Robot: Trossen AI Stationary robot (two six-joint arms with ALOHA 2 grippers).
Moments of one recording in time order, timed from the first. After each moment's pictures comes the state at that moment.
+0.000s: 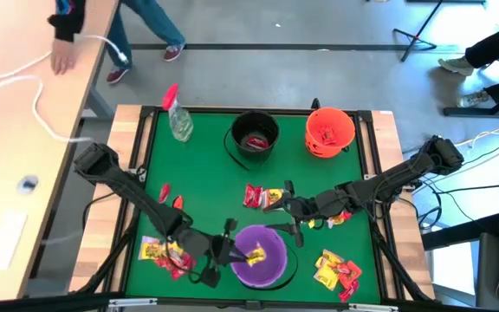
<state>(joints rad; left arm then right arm) -0.59 1.67 1.01 0.27 -0.32 -0.06 0.41 1.39 0.86 0.31 0.22 0.07</state>
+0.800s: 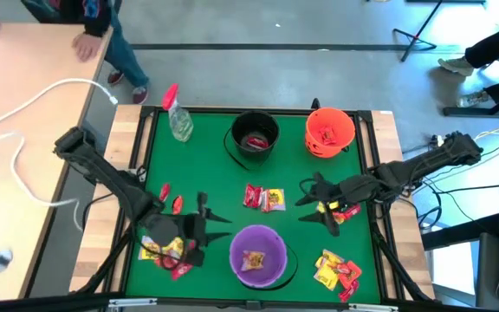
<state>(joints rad) -0.67 1.36 1.01 -0.05 -0.71 -0.02 0.41 1.04 0.86 -0.31 0.07 0.39</state>
